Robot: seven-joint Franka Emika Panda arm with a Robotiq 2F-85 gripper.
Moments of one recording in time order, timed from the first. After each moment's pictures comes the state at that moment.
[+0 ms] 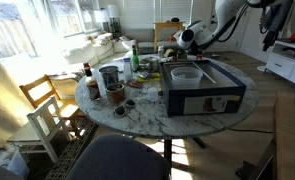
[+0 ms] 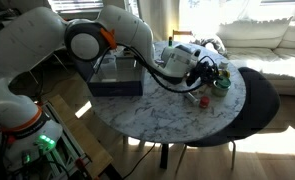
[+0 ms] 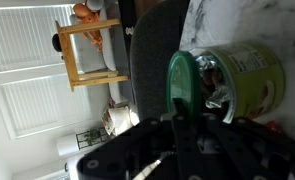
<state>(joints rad) -0.39 1.11 -0.13 -1.07 -1.78 2.67 0.69</state>
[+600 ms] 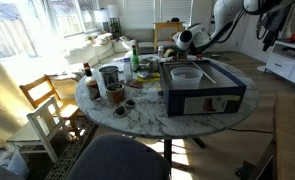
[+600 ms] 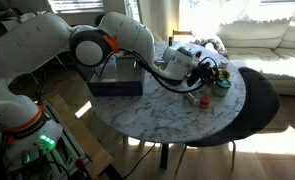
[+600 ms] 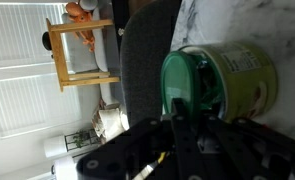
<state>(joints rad) -0.40 1.17 -0.13 -0.99 -1.67 2.67 0.54</state>
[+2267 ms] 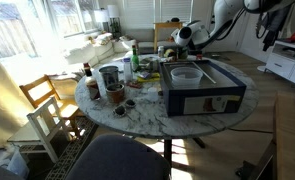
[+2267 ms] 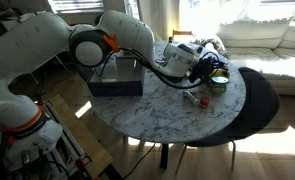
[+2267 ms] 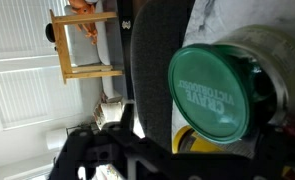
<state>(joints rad) -0.41 1.17 -0.11 -0.96 -1.66 2.68 0.49</state>
